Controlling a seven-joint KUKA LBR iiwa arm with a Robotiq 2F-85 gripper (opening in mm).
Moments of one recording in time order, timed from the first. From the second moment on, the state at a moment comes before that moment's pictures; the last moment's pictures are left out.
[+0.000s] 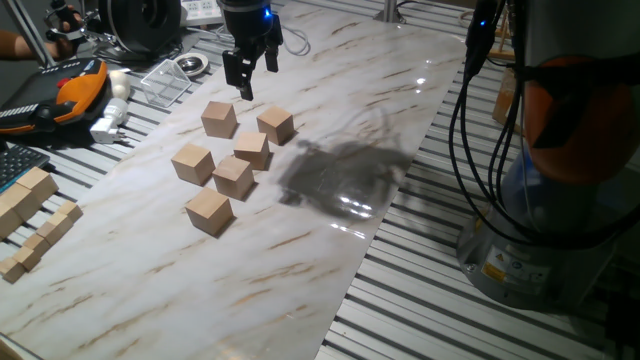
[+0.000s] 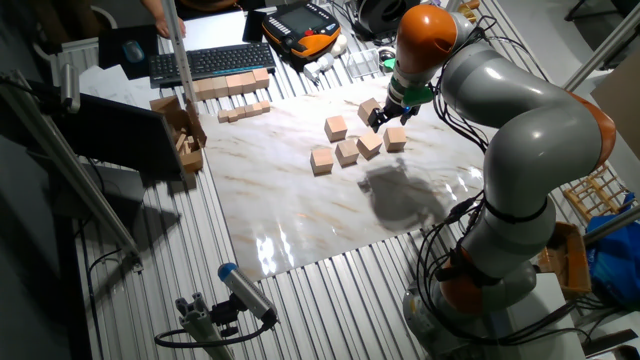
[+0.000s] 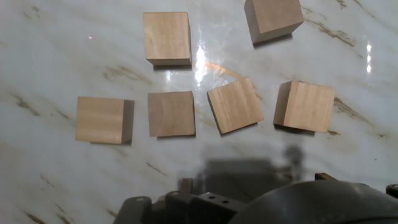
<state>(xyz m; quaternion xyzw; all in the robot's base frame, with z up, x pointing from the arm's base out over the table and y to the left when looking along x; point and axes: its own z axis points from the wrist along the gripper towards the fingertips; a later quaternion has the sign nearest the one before) 0.515 0.001 0.236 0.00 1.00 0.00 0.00</state>
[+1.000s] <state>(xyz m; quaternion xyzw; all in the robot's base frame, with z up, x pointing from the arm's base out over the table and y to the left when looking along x) 0.515 0.000 0.236 -0.13 0.98 -0.01 -0.13</state>
